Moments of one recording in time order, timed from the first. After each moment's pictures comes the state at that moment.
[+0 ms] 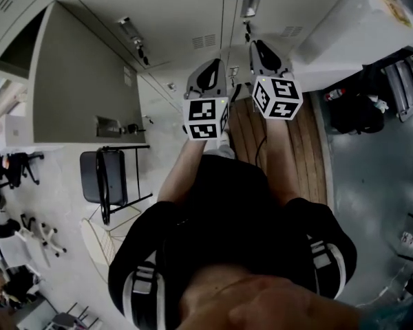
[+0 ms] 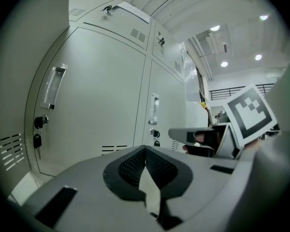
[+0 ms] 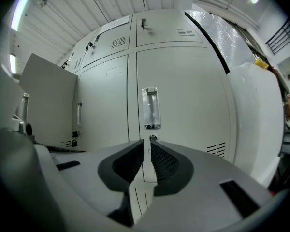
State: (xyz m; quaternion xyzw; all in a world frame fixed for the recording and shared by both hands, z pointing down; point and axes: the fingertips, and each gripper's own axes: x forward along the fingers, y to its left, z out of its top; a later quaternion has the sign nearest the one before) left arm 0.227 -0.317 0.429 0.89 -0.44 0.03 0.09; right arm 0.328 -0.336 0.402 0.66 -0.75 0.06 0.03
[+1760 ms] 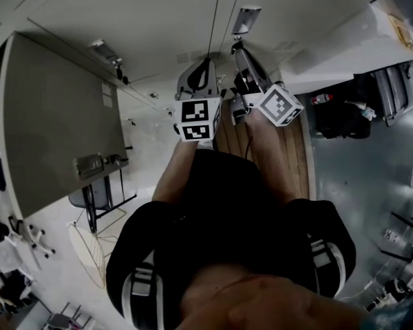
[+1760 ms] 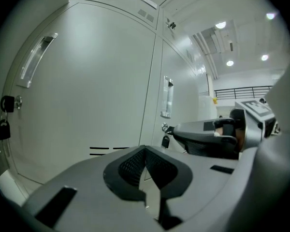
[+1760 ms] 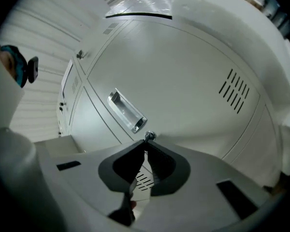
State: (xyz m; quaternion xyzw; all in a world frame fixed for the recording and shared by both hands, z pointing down) left arm 0.257 -0.389 0.454 0.88 -0.45 0.03 0.11; right arm 0.344 -0.387 0.422 0.52 -0.76 0.30 -0.25
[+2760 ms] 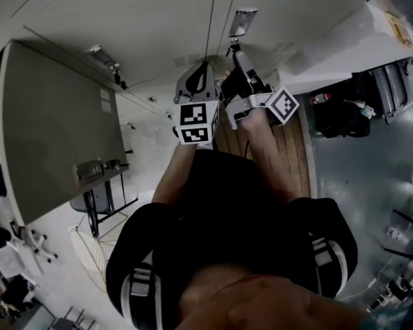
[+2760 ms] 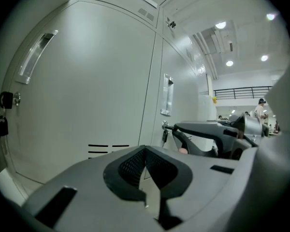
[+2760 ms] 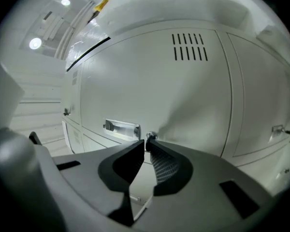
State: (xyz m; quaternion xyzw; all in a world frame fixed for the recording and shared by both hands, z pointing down) left arm 0.260 -0.389 0.458 0.88 -0.45 0.04 0.11; right arm 0.352 -0.387 0.430 0.38 -0.65 0.45 -0.48
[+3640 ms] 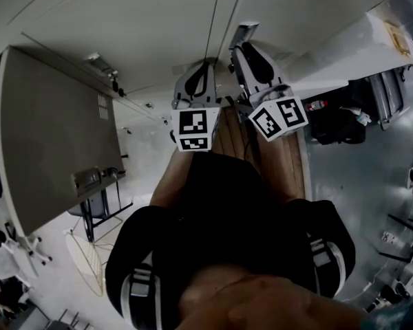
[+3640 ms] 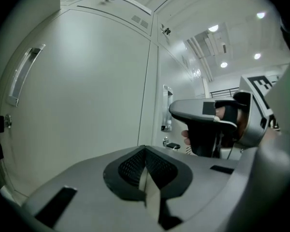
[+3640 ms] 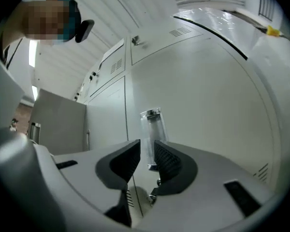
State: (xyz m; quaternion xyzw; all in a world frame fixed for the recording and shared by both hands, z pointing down) left arm 0.266 -0.397 0.421 0.89 -0.45 0.01 0.08; right arm 0.327 -0.389 0.343 0.54 -0.83 0.03 -0.11
